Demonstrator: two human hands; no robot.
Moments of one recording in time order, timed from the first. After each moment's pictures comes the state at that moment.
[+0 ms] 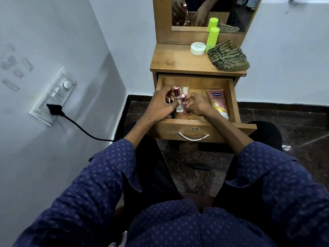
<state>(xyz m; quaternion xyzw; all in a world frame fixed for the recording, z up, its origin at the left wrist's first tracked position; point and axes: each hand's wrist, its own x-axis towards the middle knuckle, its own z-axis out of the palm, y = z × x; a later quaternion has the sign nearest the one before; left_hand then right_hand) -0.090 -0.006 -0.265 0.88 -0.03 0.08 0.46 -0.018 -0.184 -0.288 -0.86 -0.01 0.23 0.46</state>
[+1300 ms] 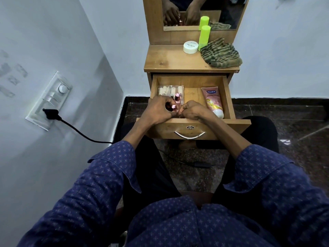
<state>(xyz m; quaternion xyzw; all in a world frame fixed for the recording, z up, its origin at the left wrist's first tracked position) -0.088 -0.012 -0.274 0.94 -0.05 -0.01 0.33 -0.025 -0.183 -0.311 -0.90 -0.04 0.27 0.33</state>
